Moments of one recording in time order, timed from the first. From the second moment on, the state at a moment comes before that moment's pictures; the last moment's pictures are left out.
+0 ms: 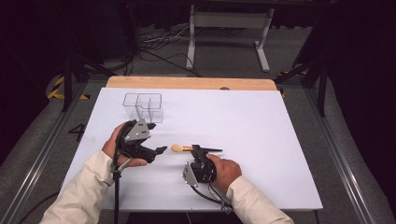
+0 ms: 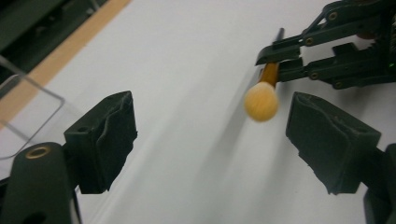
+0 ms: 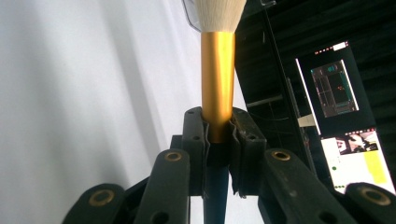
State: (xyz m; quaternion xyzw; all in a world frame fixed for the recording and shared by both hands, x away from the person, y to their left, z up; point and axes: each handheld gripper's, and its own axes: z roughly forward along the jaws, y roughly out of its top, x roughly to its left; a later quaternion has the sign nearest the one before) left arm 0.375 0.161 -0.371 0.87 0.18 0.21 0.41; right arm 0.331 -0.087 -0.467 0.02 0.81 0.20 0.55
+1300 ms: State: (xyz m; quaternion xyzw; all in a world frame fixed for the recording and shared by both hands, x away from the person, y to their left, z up) left arm 0.329 0.251 -0.449 0.74 0.29 0.27 0.55; right arm 0.368 -0.136 -0.426 0.21 0.78 0.45 0.38
